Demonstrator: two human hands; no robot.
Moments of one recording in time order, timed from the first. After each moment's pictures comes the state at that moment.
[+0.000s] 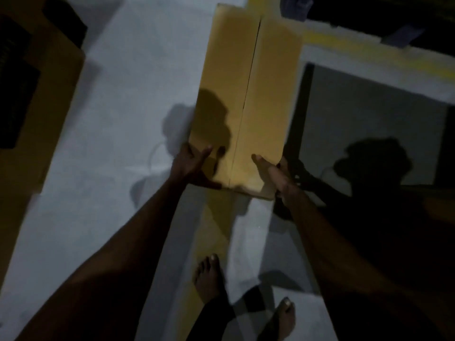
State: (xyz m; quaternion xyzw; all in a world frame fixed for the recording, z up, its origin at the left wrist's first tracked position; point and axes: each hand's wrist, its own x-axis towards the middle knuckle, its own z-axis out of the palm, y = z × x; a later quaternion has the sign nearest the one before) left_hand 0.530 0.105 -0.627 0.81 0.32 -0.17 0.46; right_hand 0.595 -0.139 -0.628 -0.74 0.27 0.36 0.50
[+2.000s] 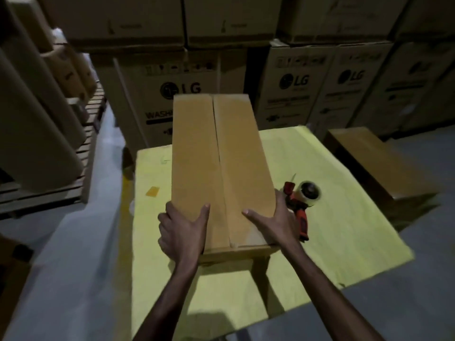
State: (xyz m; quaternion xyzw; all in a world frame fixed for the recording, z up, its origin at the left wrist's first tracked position) left_hand 0.328 -0.528 0.165 0.88 0.24 0.09 0.39; right_hand 0.312 -0.731 0.169 -0.86 0.21 -0.04 0.46
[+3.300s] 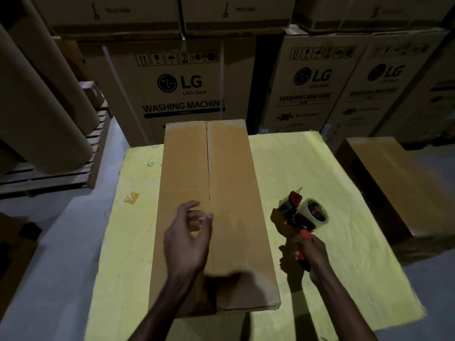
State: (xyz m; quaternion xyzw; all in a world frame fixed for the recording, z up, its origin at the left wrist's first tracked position) left_hand 0.380 -0.643 0.182 0.84 0.11 0.12 0.51; right_hand 0.389 -0.932 0.085 -0.66 0.41 0.05 0.63
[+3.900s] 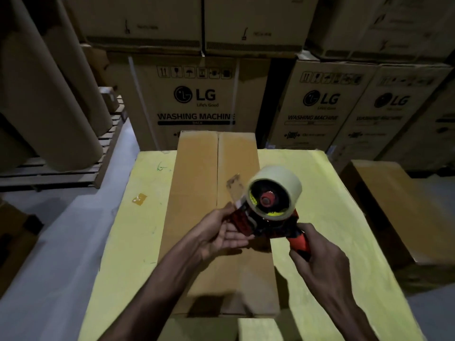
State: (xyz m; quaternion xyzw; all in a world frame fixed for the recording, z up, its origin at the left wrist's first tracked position) left_hand 0.423 -0.663 0.222 0.51 0.20 -0.34 0.76; right_hand 0.345 -0.896 0.204 -0.96 -0.04 -0.18 0.21
